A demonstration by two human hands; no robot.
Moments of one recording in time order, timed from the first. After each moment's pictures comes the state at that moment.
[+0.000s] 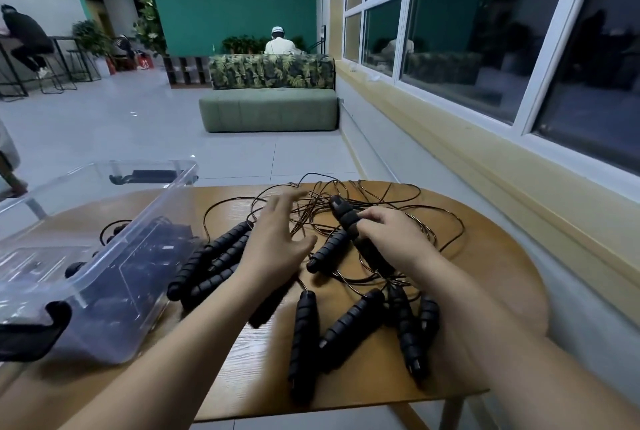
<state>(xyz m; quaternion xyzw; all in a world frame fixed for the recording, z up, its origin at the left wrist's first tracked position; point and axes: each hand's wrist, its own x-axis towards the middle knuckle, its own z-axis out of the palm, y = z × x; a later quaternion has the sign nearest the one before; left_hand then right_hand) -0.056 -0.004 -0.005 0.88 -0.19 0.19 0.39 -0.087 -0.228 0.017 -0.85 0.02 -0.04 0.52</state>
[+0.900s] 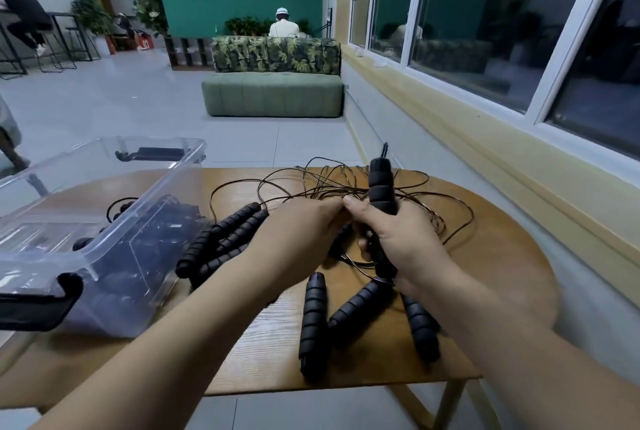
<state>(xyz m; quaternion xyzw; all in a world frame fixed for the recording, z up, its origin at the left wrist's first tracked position) -0.100 -0.014 0.030 0.92 -0.29 0.17 0.20 -0.128 -0.184 0.021 -0.66 0.02 -0.06 0.75</state>
